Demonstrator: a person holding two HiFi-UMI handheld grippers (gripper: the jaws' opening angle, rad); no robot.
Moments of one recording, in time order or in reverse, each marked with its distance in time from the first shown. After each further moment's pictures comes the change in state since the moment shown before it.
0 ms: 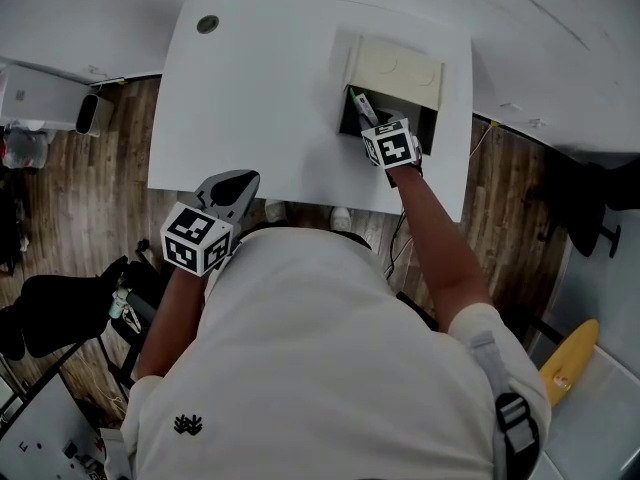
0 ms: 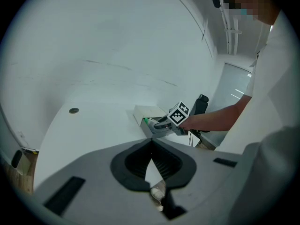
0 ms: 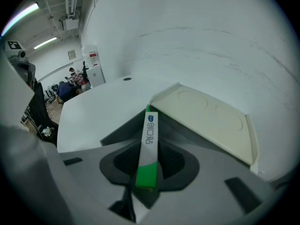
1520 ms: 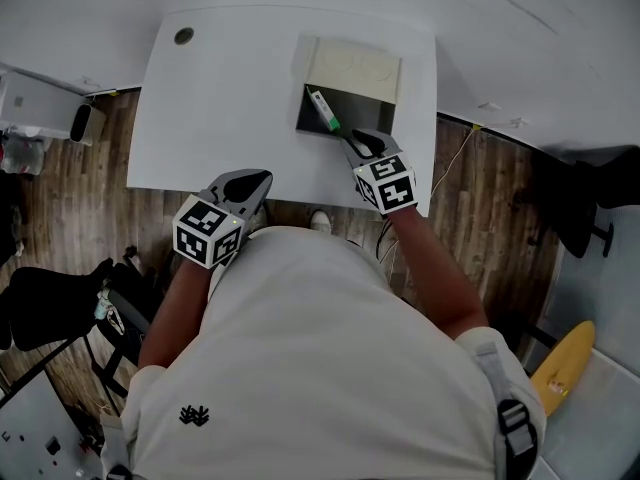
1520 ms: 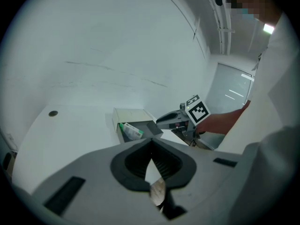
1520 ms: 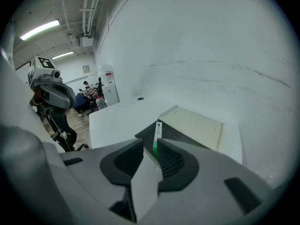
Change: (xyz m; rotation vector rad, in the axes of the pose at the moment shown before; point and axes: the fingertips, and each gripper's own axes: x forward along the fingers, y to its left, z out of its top) left arm 0.059 -0.093 0.020 0.027 -0.029 -0.065; right arm -0.130 0.013 -0.011 -0.022 -0.204 0.111
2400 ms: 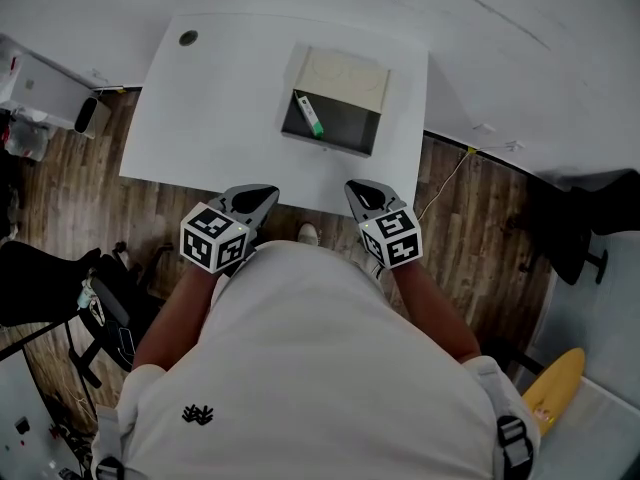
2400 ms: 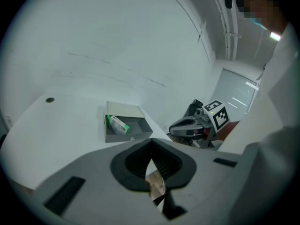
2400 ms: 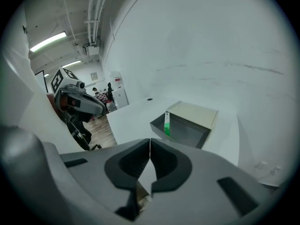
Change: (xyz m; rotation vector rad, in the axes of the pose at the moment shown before) left arm 0.030 -0.057 -0.018 -0.095 -0.013 0.007; right arm -0.086 0.028 -0.054 0.034 -0.039 0.110
